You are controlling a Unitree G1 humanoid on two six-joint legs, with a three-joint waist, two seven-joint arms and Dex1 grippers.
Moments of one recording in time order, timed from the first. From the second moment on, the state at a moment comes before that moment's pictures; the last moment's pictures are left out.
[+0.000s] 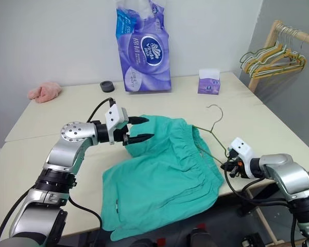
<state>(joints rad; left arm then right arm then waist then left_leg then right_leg) -0.62 0.57 -0.09 0.24 -0.21 0.15 -1.08 -0.31 -0.85 0.14 -0.12 0.33 0.84 0.91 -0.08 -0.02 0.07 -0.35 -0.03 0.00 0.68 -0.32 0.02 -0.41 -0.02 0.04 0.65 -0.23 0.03</state>
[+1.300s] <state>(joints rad) -0.78 0.63 -0.27 0.44 -0.13 0.01 -1.52 -0.42 -0.91 0.29 -0.51 0.18 0.73 0.96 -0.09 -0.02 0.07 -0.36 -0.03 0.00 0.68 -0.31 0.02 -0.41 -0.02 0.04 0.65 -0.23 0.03</state>
